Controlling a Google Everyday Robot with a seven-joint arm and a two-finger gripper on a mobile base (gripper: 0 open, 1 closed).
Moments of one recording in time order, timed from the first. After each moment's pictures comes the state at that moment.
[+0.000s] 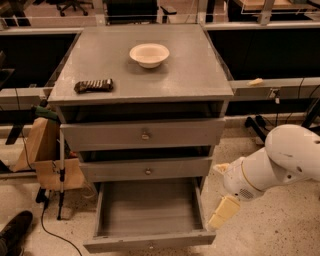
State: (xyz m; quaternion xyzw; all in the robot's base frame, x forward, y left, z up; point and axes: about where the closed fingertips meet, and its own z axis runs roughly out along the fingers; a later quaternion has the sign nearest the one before) arm 0.426 -0.151 0.681 -0.56 0.78 0.17 0.20
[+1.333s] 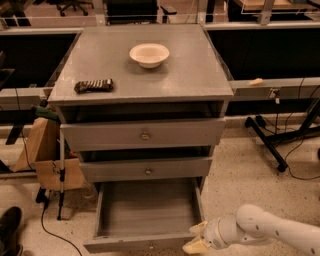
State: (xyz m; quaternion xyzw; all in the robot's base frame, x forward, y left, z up) arm 0.415 -0.125 0.381 -0.46 0.81 0.29 0.22
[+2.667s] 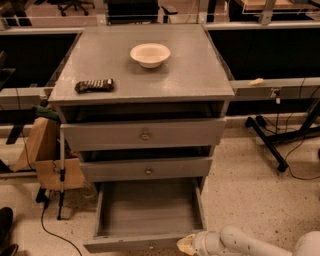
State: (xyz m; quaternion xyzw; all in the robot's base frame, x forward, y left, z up) arm 0.454 -0.111 0.178 -0.38 0.82 0.31 0.27
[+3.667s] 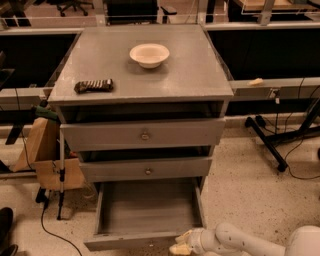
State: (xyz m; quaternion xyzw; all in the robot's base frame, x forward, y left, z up) arm 0.470 -0.095 0.177 -0.39 0.82 0.31 0.28
